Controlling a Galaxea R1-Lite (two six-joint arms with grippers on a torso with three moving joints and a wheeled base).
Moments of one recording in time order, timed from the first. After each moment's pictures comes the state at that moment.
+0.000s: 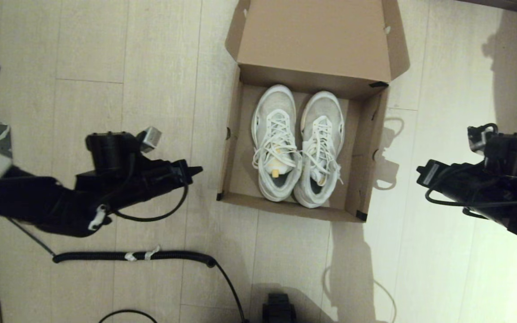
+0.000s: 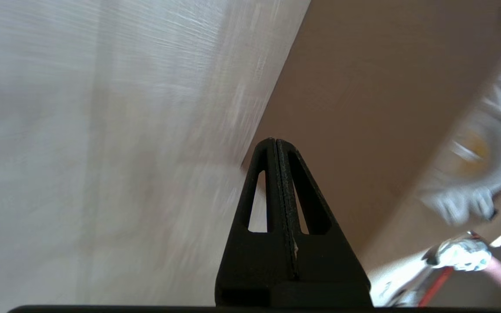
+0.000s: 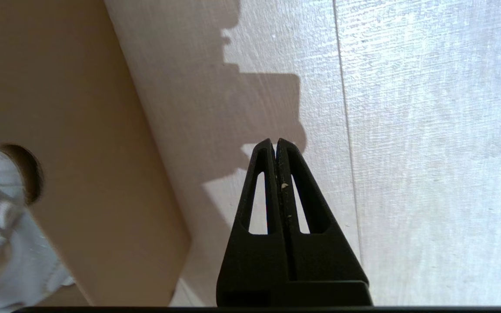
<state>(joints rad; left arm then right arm) -0.21 1.95 -1.02 -0.71 -0.35 -0.34 0.05 1.71 -0.75 -0.75 -0.06 0.38</state>
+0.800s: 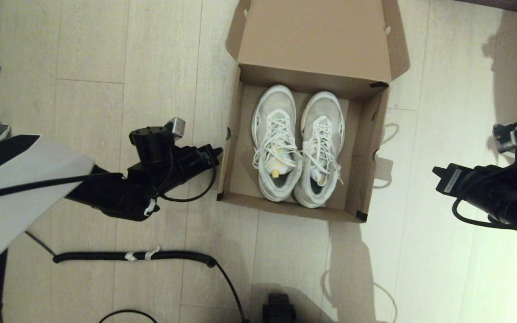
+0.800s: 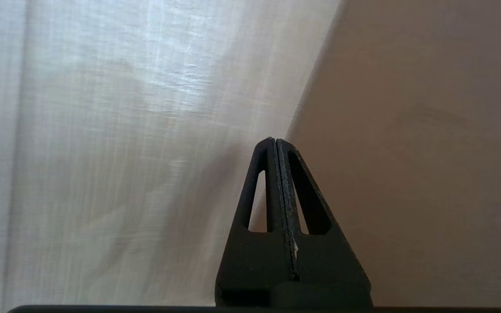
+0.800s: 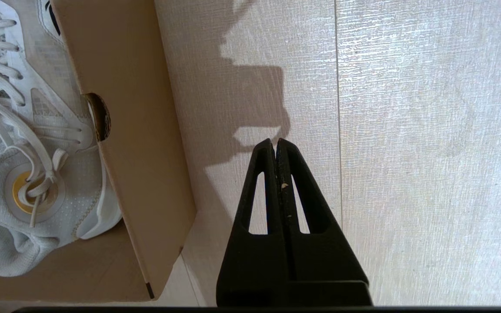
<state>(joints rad) -0.28 2.17 -1.28 -0.87 -0.26 -0.41 0.07 1.54 -0.63 -0.73 -0.06 0.30</state>
